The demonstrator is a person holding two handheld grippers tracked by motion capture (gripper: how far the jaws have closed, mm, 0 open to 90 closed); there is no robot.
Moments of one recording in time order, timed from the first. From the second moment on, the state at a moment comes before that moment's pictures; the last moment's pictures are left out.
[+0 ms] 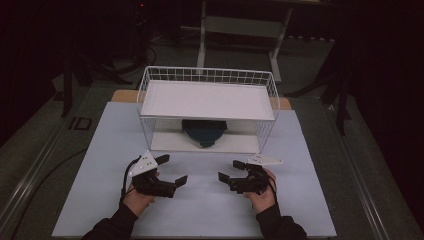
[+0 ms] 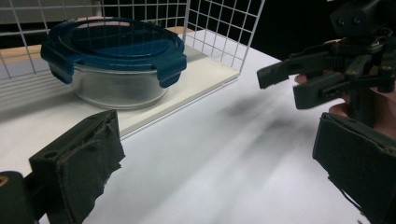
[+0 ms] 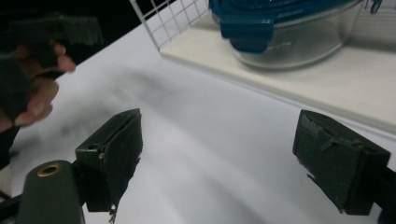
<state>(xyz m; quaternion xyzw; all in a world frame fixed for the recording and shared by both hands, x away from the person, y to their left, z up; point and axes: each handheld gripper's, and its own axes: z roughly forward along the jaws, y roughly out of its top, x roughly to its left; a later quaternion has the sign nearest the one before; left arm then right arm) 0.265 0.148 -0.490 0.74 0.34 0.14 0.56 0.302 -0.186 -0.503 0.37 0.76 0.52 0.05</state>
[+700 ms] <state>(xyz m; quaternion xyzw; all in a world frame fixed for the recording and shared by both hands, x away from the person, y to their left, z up) 0.263 0.148 -0.488 0.74 0.33 0.14 0.57 0.279 -0.223 -0.507 0.39 0.76 0.51 0.08</state>
